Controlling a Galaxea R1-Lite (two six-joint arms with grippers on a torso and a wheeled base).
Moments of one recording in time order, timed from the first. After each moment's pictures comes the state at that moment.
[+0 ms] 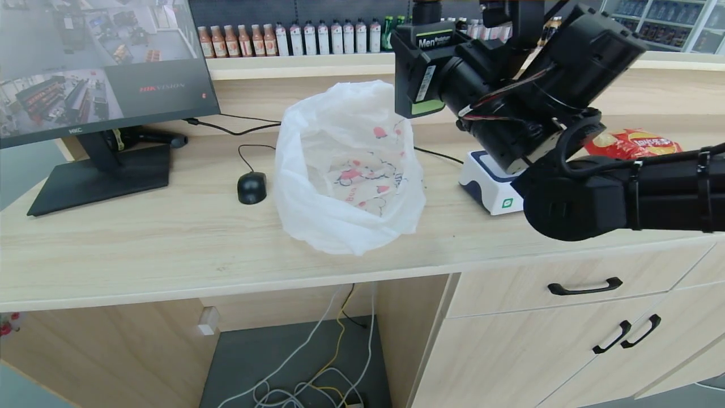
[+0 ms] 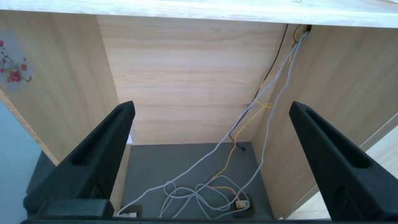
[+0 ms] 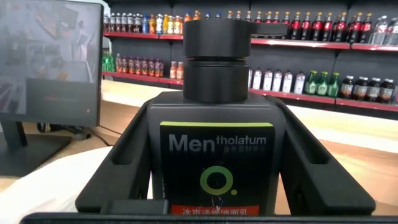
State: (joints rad) left arm 0.00 0.00 0.00 0.00 0.00 0.00; right arm 0.61 2.00 -1.55 -0.99 -0.08 -0.21
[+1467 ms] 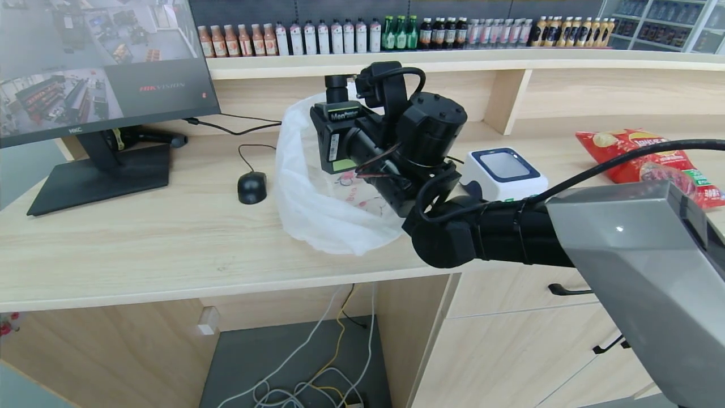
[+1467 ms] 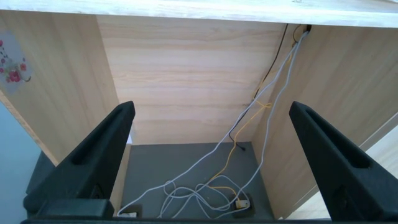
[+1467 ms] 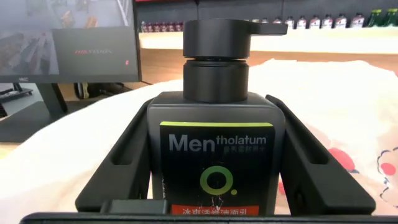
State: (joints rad) left arm 0.00 0.00 0.00 0.00 0.00 0.00; right arm 0.74 2.31 -1.87 -0.85 -0.15 -0.09
